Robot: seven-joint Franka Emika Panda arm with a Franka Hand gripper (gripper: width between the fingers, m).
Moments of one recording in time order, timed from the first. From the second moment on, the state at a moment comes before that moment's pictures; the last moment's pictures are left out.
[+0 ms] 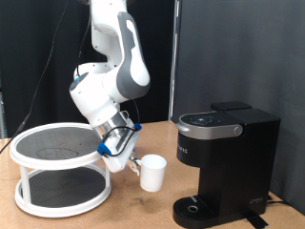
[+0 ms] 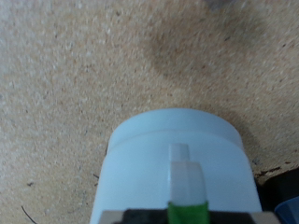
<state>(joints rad) -0.02 -0.01 -0.17 -2.61 1.03 2.49 1.90</state>
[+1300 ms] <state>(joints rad) 0.04 0.18 0.02 -2.48 1.38 2.67 1.71</state>
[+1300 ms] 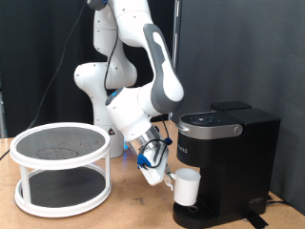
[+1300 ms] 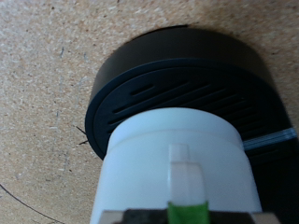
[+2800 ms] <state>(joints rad) -0.06 0.08 -0.04 -2.60 1.34 2.44 1.59</state>
